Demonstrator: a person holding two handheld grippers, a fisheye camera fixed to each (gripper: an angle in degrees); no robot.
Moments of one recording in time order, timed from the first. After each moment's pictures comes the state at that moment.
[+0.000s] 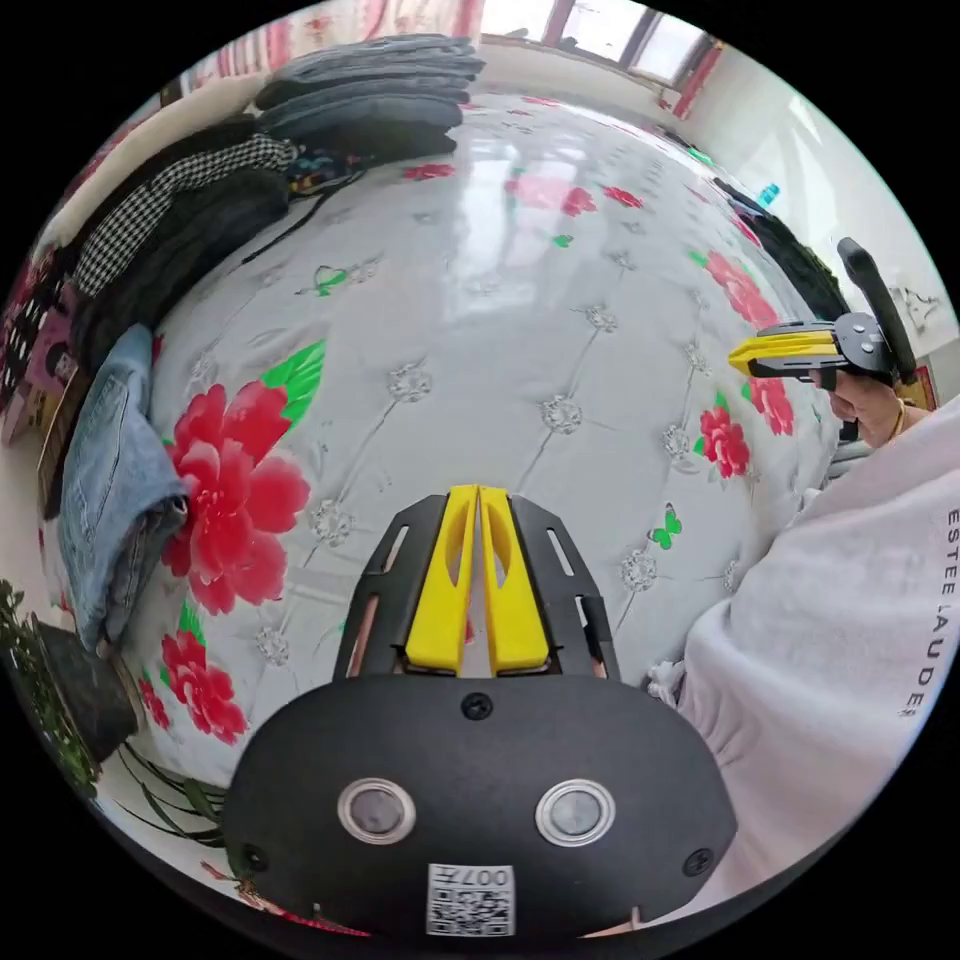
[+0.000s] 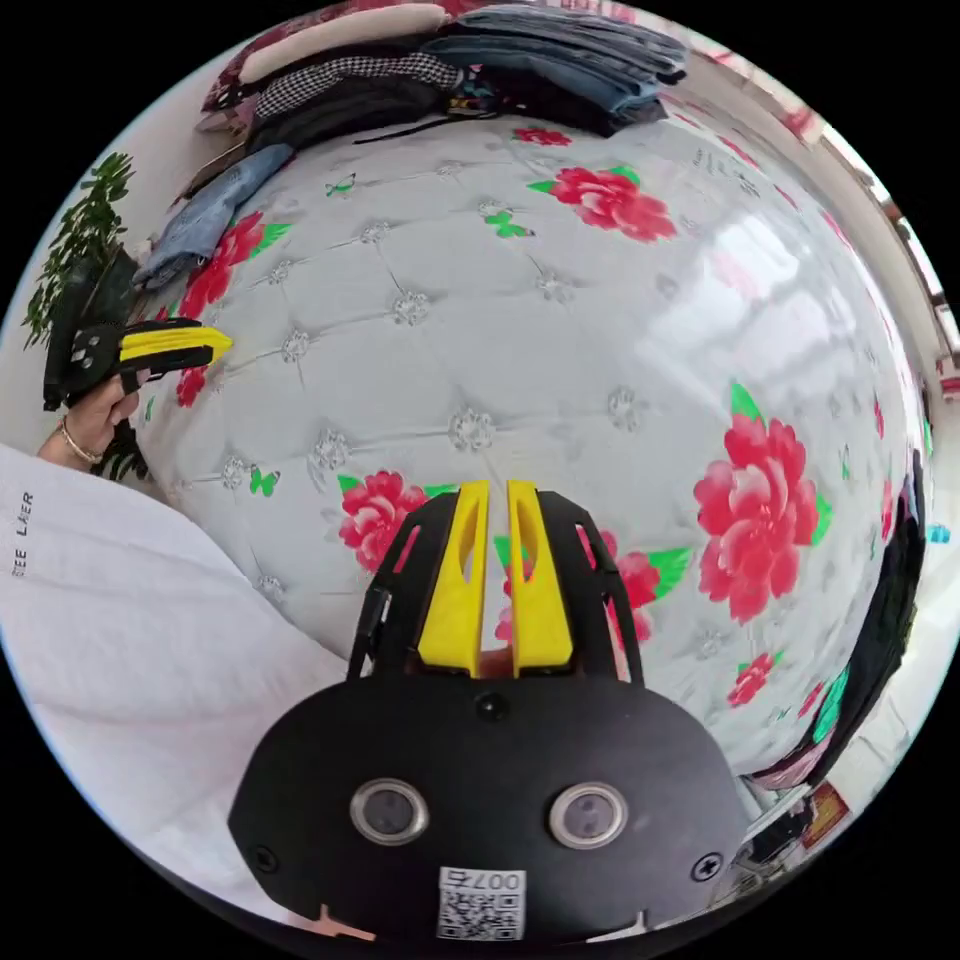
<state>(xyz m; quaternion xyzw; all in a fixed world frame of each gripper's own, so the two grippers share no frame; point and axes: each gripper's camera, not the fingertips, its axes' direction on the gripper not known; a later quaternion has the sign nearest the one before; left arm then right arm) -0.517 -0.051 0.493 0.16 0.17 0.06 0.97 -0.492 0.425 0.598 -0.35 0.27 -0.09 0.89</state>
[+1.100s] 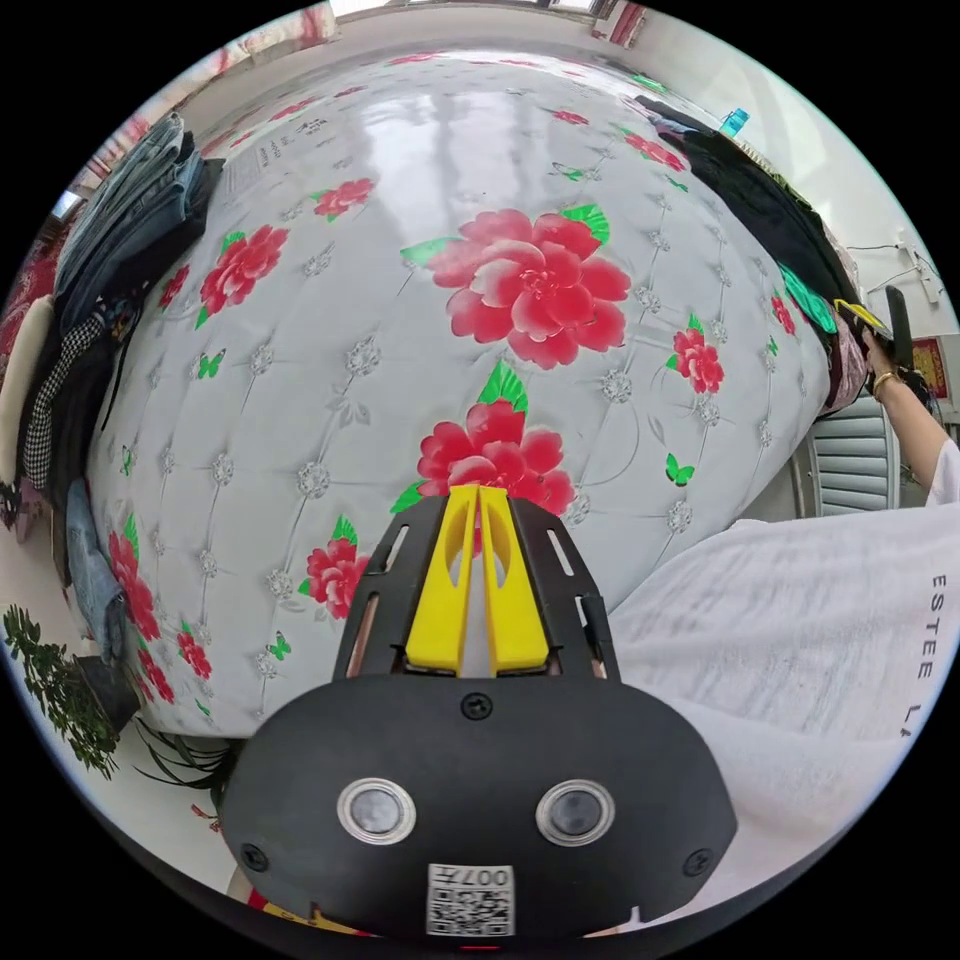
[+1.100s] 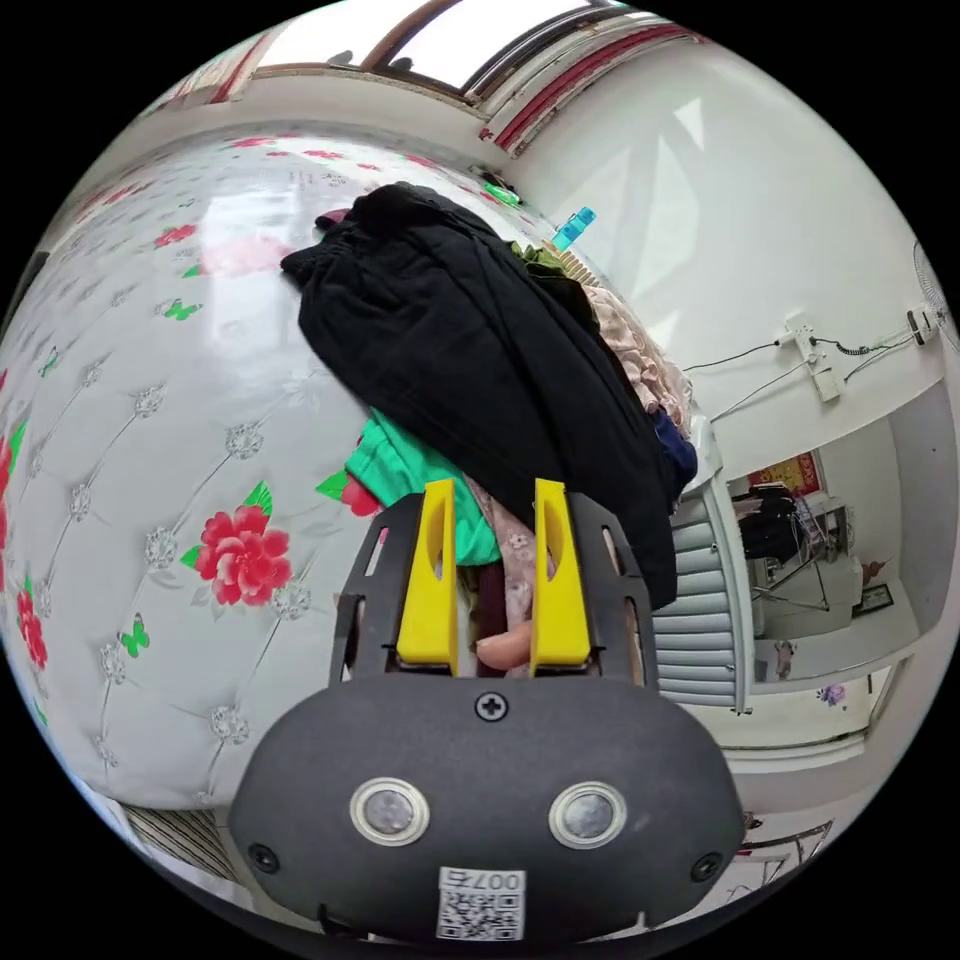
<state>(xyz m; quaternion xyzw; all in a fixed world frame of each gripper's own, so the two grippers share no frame) -0.104 -0.227 0.382 0.09 0.16 0.09 0.98 0.030 0.439 -0.093 -0.09 0.66 0.12 0.74</state>
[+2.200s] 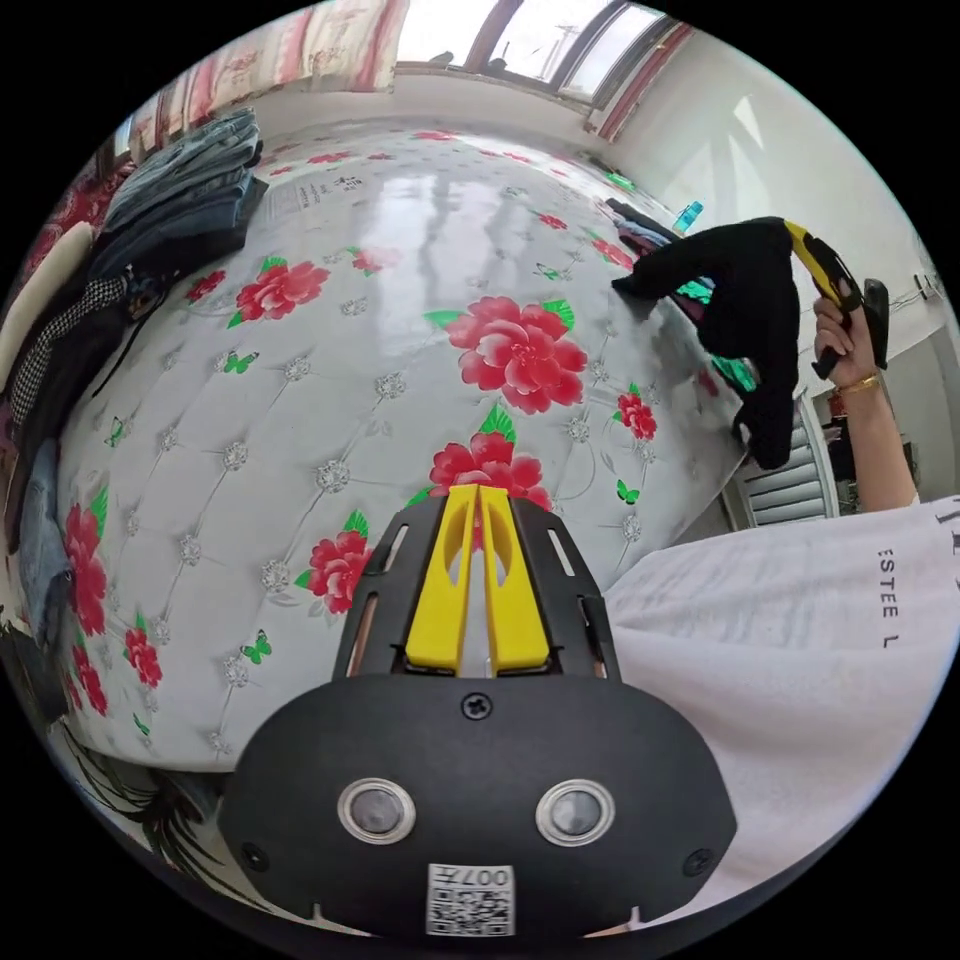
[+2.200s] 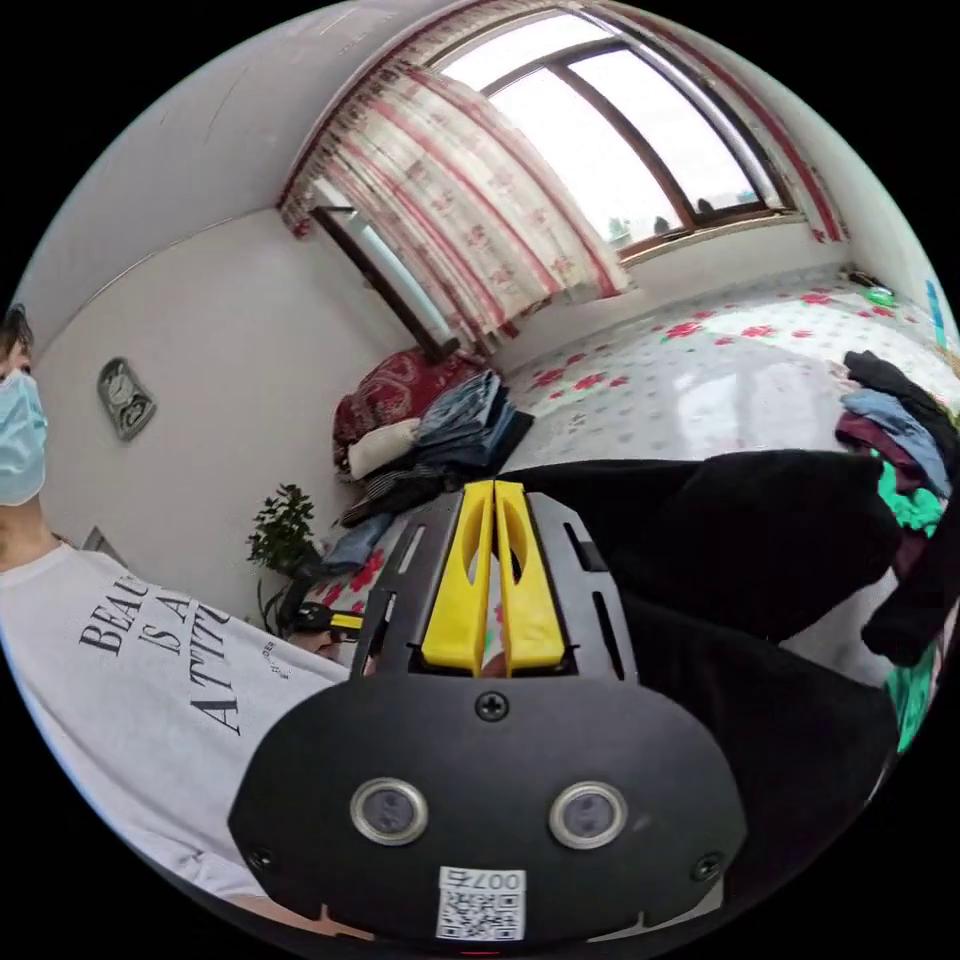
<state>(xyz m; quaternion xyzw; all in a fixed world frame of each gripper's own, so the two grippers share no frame) -0.211 -0.091 0.383 0.24 0.28 0.04 0.93 -0.115 0.375 -0.125 0.09 -0.03 -0.07 0.99</state>
